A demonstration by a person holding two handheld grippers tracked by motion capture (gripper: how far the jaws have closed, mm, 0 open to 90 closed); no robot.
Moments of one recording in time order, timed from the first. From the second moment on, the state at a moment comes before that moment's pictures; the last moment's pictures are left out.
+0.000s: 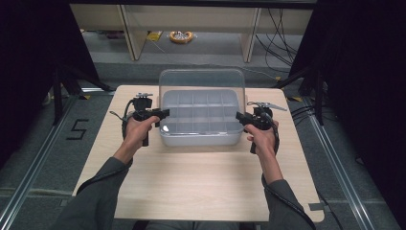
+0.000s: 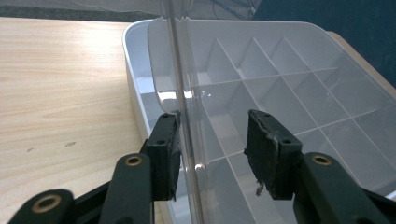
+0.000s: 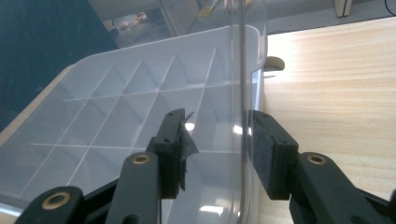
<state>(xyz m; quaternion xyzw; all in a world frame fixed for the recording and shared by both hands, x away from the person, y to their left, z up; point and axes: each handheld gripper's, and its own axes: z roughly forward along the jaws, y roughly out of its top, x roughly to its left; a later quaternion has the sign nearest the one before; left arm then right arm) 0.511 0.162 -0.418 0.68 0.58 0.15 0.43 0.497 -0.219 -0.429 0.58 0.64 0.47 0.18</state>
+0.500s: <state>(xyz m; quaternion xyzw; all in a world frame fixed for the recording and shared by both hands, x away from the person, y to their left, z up) 0.521 0.166 -0.429 0.68 0.57 0.14 0.43 0.501 -0.214 -0.437 0.61 0.62 0.46 0.16</state>
